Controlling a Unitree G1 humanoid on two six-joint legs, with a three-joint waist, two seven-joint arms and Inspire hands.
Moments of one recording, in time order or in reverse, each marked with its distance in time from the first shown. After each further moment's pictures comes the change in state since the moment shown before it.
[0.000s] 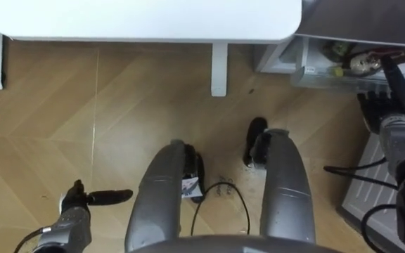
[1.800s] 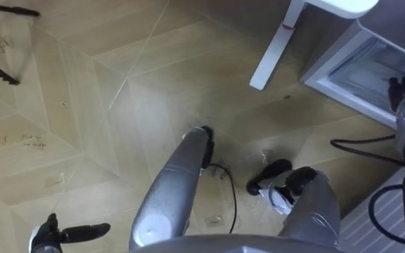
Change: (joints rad) left arm 0.150 0.083 0.008 0.051 -0.016 -0.099 -0.065; right arm -0.086 -0.037 0.047 -0.008 0.086 -0.141 -0.099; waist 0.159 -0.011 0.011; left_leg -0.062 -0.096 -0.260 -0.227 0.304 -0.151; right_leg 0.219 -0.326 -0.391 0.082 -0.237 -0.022
